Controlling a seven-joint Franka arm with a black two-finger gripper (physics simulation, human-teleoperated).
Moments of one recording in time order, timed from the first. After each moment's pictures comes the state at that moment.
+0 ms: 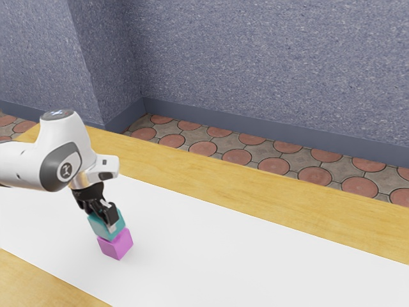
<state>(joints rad) 0.43 -0.21 -0.34 -2.56 -0.14 2.38 0.33</state>
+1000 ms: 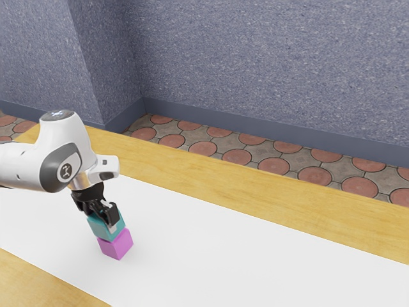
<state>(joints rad) 0.43 -0.21 -0.34 -2.57 -0.15 2.37 0.27</state>
